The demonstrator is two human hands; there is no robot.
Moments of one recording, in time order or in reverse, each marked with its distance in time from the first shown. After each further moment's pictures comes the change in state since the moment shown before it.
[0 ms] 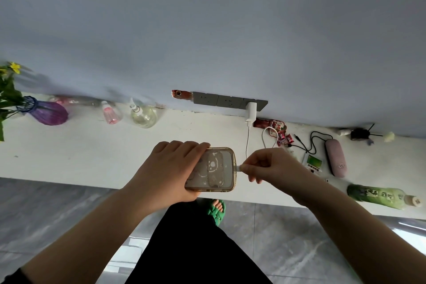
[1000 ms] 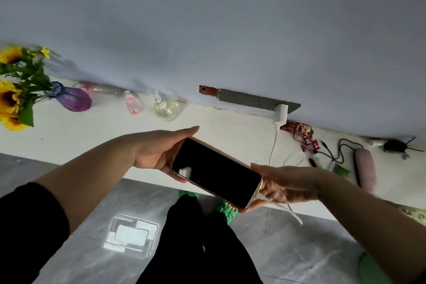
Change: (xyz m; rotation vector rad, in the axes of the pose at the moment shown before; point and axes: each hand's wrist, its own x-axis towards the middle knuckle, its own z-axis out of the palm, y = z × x) left_hand 0.023 -0.125 0.024 -1.693 -0.807 -0.671; right_hand 0.074 0.017 0.022 0.396 -0.949 0.292
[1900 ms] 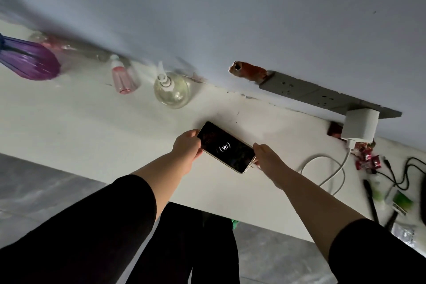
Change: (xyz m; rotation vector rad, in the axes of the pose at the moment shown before) left_hand 0.243 -0.070 -0.118 -0.477 0.737 0.108; right_hand 0.243 0.035 -0.171 -0.102 1.108 0.105
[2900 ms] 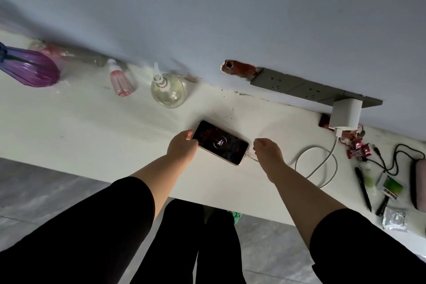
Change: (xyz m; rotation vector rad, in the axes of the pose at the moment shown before) left_hand -0.024 0.000 -0.011 0.467 0.072 0.187; right_hand -0.009 -0.001 0.000 0.062 0.213 0.014
